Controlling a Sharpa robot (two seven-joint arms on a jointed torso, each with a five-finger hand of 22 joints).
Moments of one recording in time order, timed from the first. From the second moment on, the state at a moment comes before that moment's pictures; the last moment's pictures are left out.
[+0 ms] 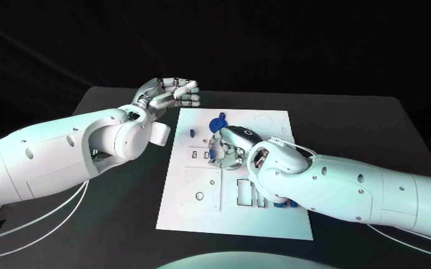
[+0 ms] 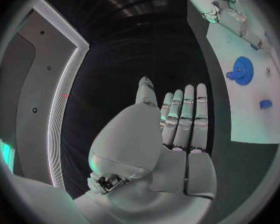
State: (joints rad) left arm 1.18 -0.93 0.00 1.62 -0.07 -0.38 0.34; left_hand 1.61 0.10 -0.36 0.27 0.17 0.78 0.20 0.27 0.28 0.98 0.19 0.07 0.08 0.92 0.15 0.26 0.38 0.17 0.83 0.25 0.38 0.16; right arm 1.11 -0.54 -0.14 1.55 -1.47 -0.42 -0.33; right_hand 1.20 -0.25 0.42 0.08 0.07 0.85 0.15 0.23 0.39 1.36 0.07 1.39 1.31 1.47 0.00 1.57 1.31 0.01 1.47 0.11 1.54 1.31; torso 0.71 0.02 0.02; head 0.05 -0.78
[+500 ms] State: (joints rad) left arm 1.18 -0.93 0.00 1.59 -0.11 -0.38 0.31; left_hand 1.59 0.14 -0.41 0.28 0.17 0.84 0.19 0.31 0.32 1.13 0.14 0.13 0.12 1.05 0.10 0.35 0.46 0.17 0.89 0.21 0.44 0.19; right arm 1.15 -0.63 -0.13 1.65 -1.46 -0.51 -0.28; right_hand 1.37 -0.20 0.23 0.27 0.09 0.83 0.16 0.23 0.36 1.34 0.08 1.38 1.30 1.47 0.01 1.57 1.31 0.01 1.47 0.11 1.51 1.31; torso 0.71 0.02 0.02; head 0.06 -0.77
